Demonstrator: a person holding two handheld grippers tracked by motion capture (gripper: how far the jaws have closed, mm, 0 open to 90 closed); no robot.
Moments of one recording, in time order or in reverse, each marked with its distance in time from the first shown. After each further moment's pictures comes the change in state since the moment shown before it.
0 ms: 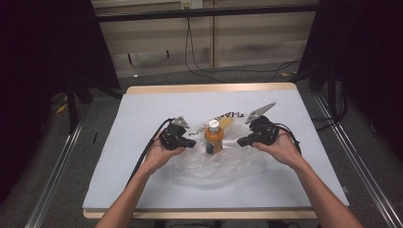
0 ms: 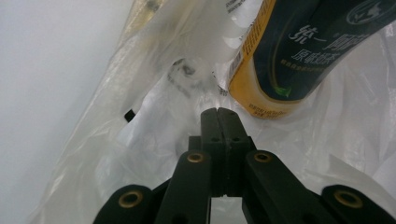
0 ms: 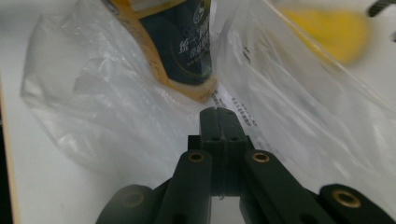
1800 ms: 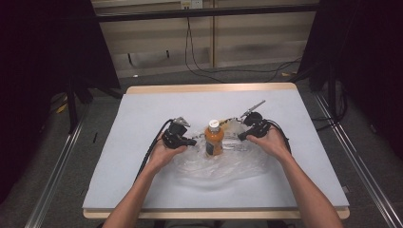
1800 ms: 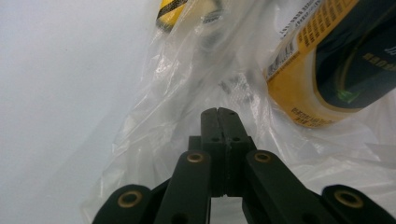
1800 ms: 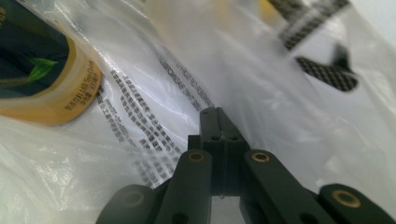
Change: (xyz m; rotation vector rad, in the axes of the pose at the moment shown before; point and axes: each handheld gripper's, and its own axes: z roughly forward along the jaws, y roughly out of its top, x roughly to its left) left arm 0.017 -0.009 0.022 -0.001 0.015 -0.087; right arm -0.056 -0.011 0.054 0.102 -0.116 0.216
